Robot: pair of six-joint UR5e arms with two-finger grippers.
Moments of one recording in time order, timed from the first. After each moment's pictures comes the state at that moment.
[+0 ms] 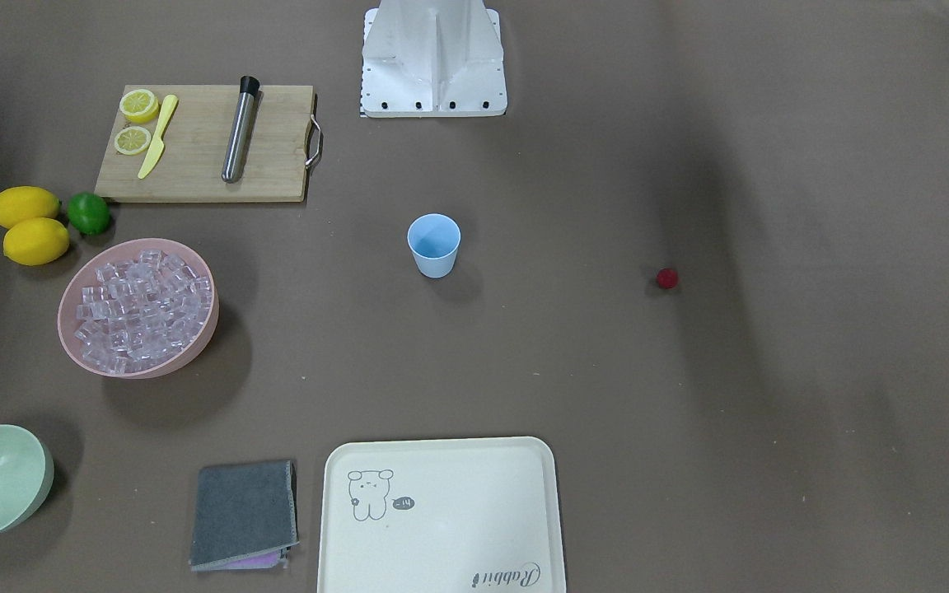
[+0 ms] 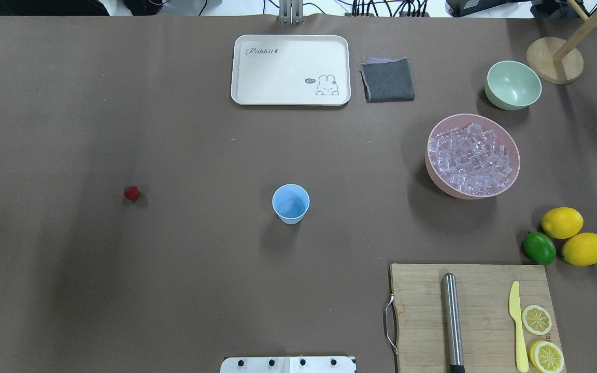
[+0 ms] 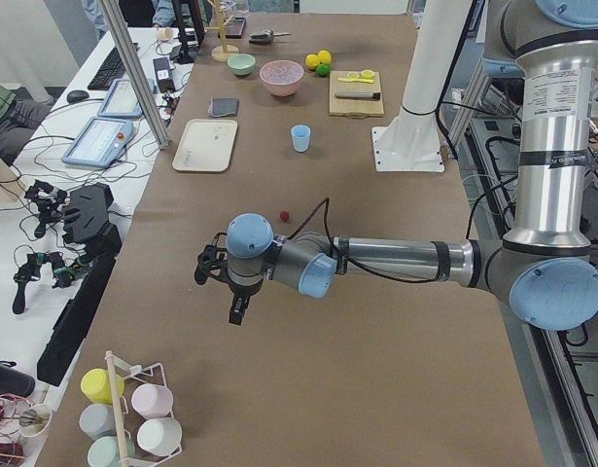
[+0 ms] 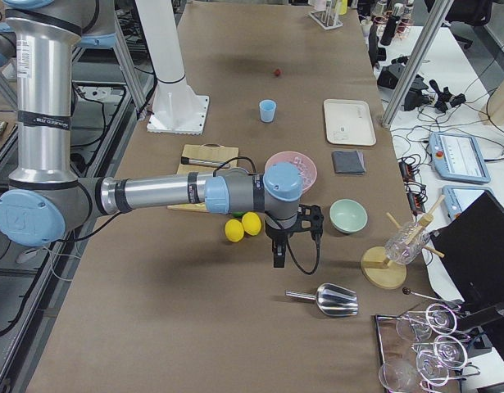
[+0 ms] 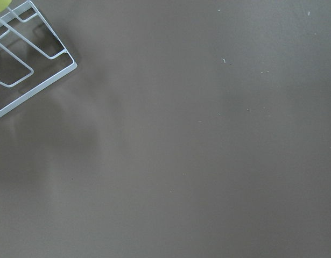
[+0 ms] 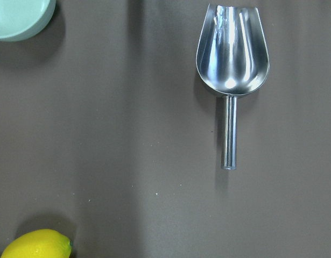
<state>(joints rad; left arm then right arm) -1.49 -1.54 -1.62 -1.92 -2.37 -0.15 1.54 -1.66 1.79 -1.61 2.32 0.08</state>
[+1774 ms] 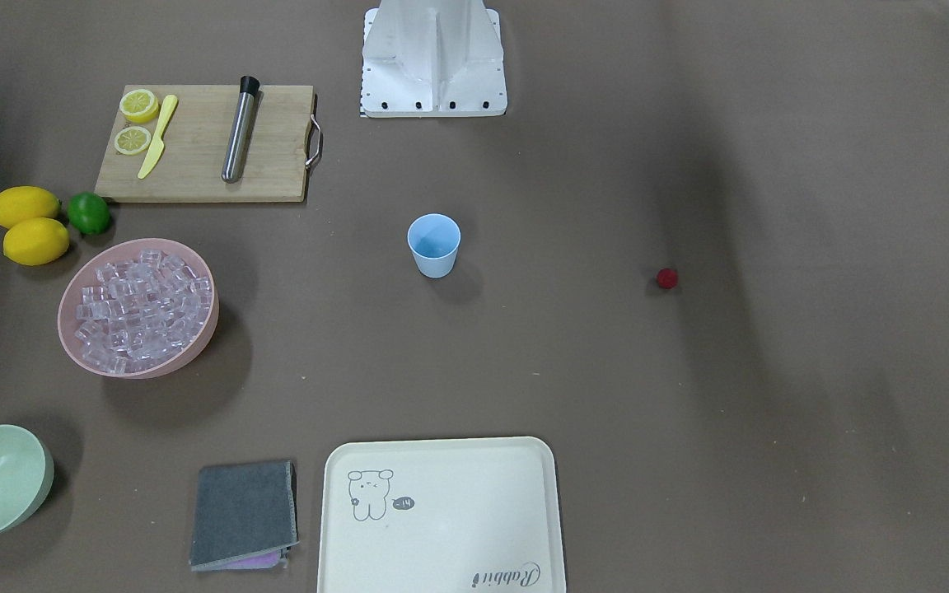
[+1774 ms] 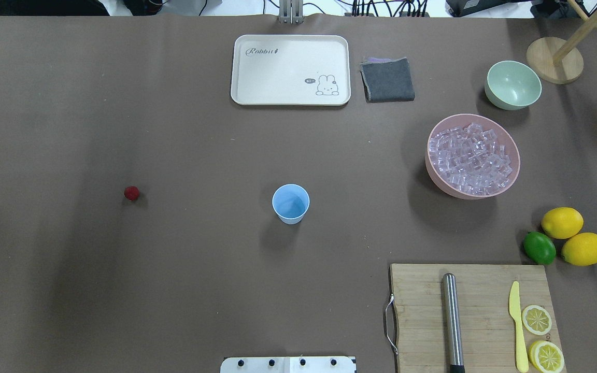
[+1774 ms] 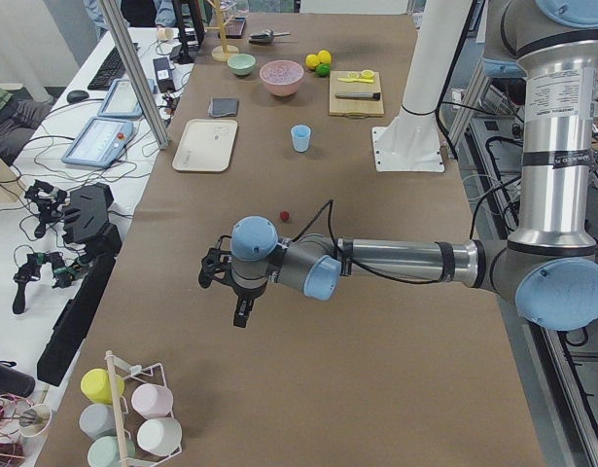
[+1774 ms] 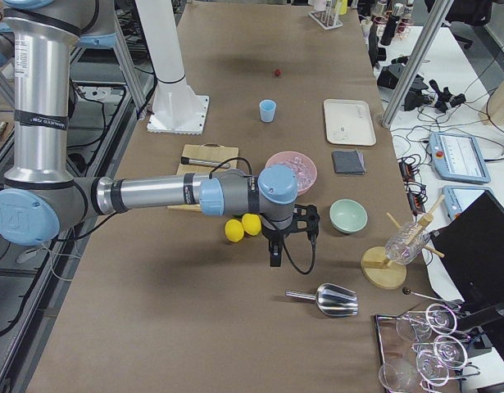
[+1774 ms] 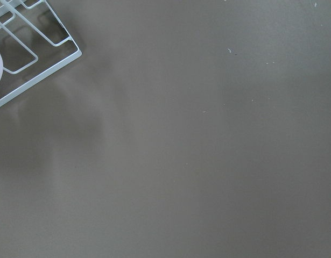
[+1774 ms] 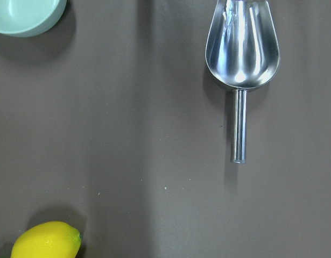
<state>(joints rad) -1.49 -1.52 -1.63 -1.91 -2.37 -0.16 1.54 -1.68 1.80 -1.59 2.35 0.07</state>
